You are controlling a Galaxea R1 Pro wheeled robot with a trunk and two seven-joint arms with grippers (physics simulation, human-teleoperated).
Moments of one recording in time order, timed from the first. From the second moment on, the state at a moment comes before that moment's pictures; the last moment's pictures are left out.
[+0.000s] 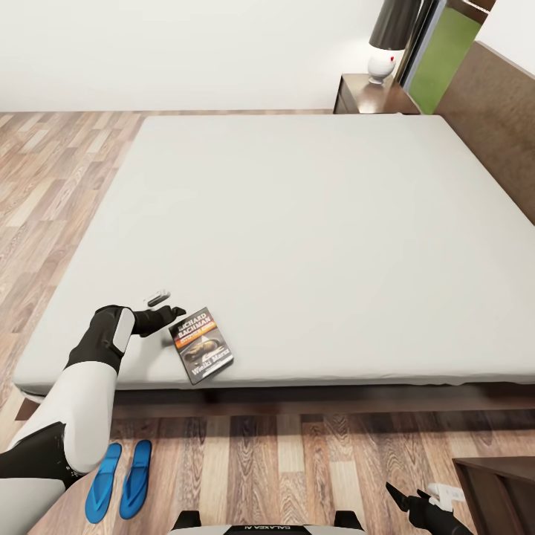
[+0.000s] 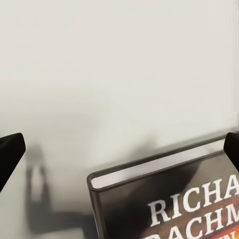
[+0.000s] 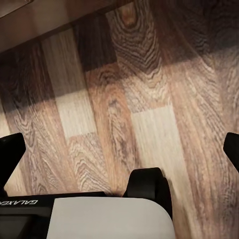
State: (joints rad) left arm -1.04 0.05 0.44 -0.69 0.04 0.80 -0.16; right arm -0.52 -0.30 -0.05 0.08 -0.41 -0.38 0.72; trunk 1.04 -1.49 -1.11
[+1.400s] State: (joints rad) left arm -1.04 0.05 0.44 -0.69 0.05 0.80 -0.16; right arm -0.52 -0.30 -0.05 0.08 -0.41 -0.38 0.72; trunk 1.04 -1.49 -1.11
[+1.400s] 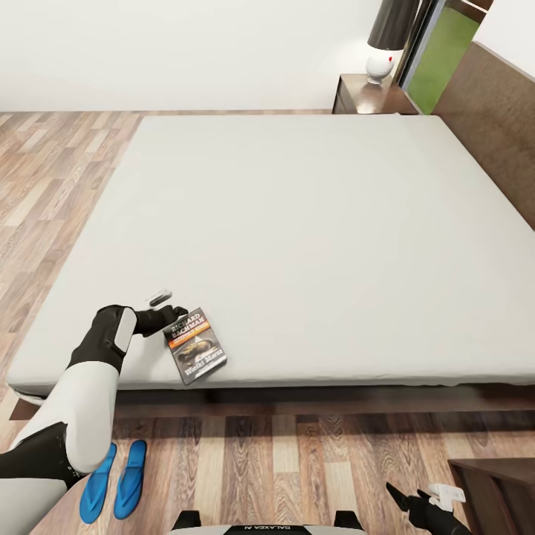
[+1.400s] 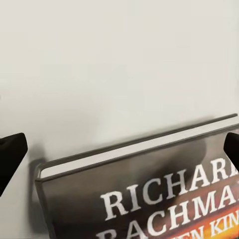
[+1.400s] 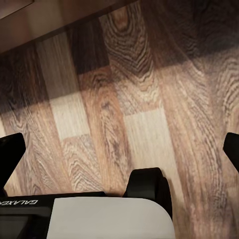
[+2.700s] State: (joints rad) left arm -1.04 0.03 0.44 -0.70 0.04 0.80 -0.16; right arm -0.52 -0.30 -0.05 0.08 -0.41 -0.38 0.72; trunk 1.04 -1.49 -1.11
